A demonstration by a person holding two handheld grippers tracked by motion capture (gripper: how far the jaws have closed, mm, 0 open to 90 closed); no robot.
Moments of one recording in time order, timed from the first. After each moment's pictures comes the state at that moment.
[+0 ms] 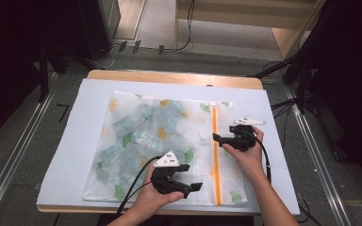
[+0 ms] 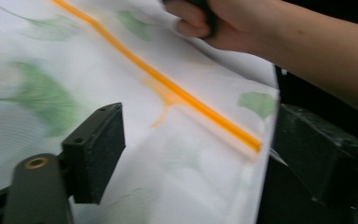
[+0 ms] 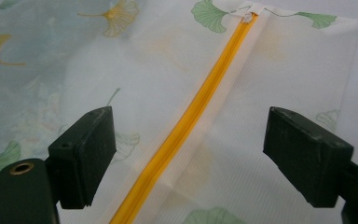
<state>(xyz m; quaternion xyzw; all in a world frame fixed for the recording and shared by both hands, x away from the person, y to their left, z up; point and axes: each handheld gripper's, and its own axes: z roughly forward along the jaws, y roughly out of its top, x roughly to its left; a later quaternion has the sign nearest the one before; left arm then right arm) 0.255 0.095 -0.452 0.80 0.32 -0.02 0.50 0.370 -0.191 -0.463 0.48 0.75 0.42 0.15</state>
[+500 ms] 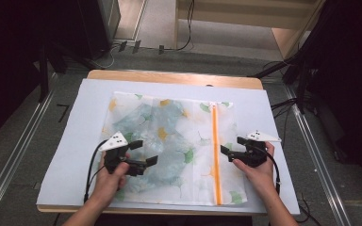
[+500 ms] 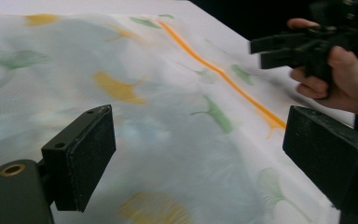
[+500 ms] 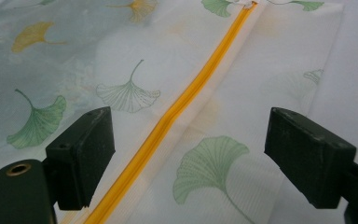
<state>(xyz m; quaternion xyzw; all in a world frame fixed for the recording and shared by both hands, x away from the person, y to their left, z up) 0.277 0.213 -0.426 0.75 0.39 0.07 0.53 0.322 -0.217 -0.462 0.47 0.74 0.45 0.14</state>
